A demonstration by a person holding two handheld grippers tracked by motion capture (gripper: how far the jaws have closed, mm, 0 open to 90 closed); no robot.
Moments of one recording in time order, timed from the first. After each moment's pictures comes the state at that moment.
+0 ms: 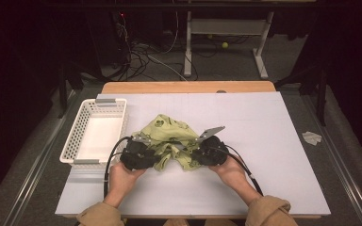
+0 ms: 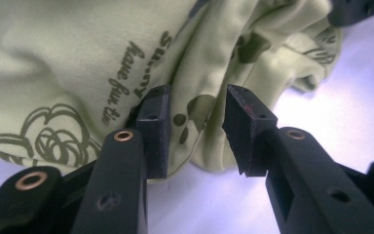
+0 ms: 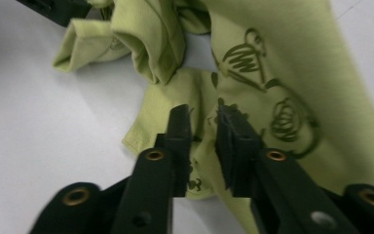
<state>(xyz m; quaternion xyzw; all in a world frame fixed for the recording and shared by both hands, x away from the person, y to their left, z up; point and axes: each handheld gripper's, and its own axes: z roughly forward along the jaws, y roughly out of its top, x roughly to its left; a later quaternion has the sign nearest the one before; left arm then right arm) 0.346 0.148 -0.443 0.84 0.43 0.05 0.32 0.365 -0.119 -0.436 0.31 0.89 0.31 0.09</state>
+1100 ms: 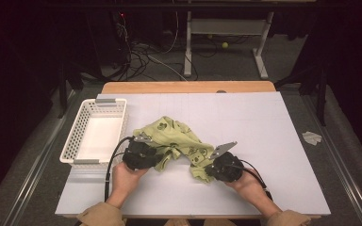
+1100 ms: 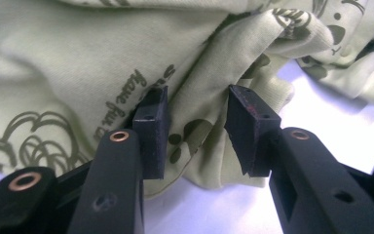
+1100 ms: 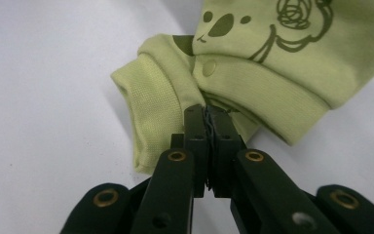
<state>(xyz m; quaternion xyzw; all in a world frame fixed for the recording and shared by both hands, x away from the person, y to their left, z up) 0.346 0.140 -0.444 0.84 0.42 0.06 0.34 0.329 -0.158 -0.451 0.28 0.92 0.27 0.07</state>
